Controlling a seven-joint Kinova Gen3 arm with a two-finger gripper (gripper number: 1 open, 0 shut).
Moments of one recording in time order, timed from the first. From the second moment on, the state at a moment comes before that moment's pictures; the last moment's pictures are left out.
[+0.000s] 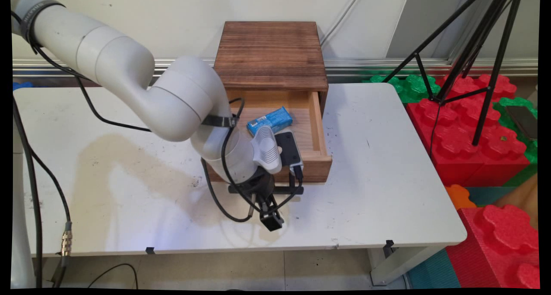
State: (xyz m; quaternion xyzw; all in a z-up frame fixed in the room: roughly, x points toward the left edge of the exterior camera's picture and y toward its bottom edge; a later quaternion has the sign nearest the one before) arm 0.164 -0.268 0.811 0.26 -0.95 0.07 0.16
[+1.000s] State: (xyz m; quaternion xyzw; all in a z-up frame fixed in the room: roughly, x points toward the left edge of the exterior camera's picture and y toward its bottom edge) arm 0.158 -0.225 0.820 0.26 -0.95 0.05 0.16
